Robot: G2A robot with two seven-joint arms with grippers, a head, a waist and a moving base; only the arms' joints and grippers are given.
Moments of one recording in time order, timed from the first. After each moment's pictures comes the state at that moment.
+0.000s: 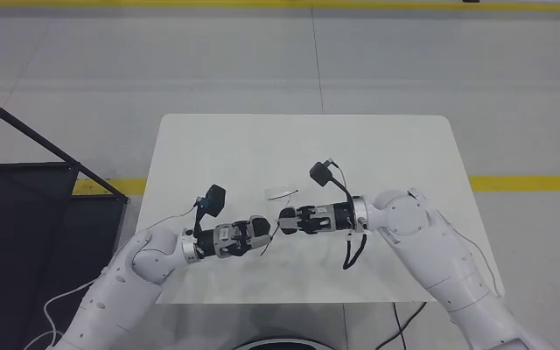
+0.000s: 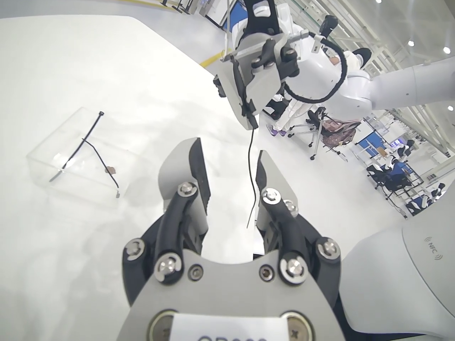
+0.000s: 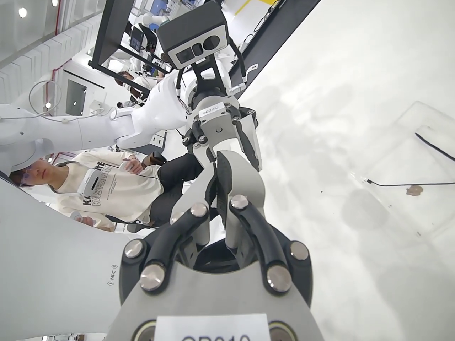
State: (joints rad) left arm 1.22 -0.99 -1.14 -1.51 0.31 -0.98 -0.45; right arm -0.77 -1.14 0.87 -1.38 0.19 -0.55 1.07
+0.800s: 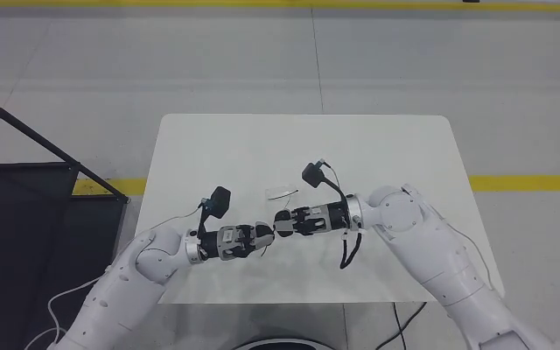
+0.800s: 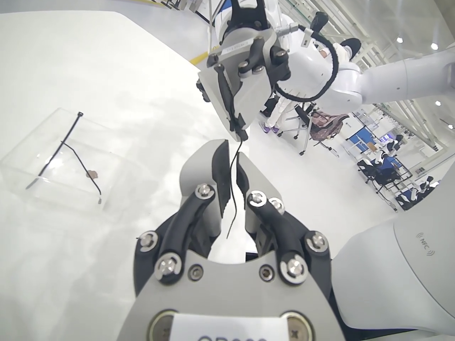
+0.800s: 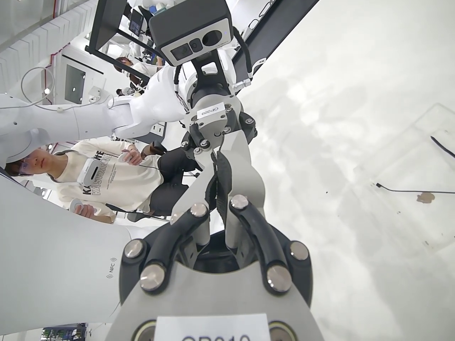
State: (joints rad) left arm 1.20 -0.99 -1.11 -1.51 0.28 -0.99 -0.47; right arm -0.73 -1.16 0.83 -1.35 0.19 -0.57 1.10
